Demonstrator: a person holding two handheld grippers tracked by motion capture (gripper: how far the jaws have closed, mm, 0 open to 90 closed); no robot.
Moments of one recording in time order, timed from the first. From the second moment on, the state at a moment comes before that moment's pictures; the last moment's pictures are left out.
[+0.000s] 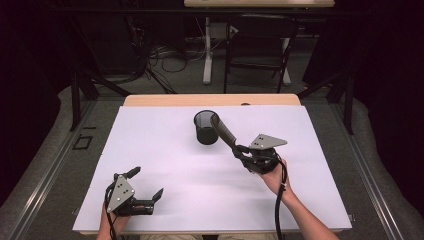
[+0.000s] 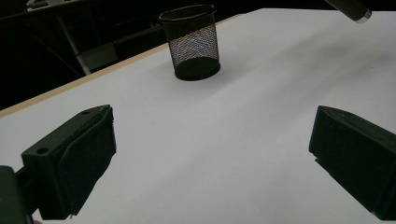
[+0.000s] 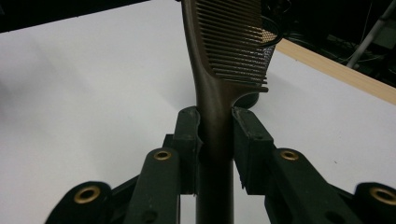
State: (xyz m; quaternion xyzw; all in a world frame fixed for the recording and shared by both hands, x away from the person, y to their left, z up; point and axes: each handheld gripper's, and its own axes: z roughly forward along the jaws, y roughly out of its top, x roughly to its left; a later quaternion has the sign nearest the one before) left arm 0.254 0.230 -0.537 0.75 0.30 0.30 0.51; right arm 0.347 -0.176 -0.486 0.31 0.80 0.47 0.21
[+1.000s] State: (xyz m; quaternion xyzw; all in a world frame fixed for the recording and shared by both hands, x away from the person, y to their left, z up) left arm 0.254 0.229 -0.537 0.75 0.30 0.30 0.51; right arm 0.351 -0.178 -0.477 0.31 0.76 0.51 0.23
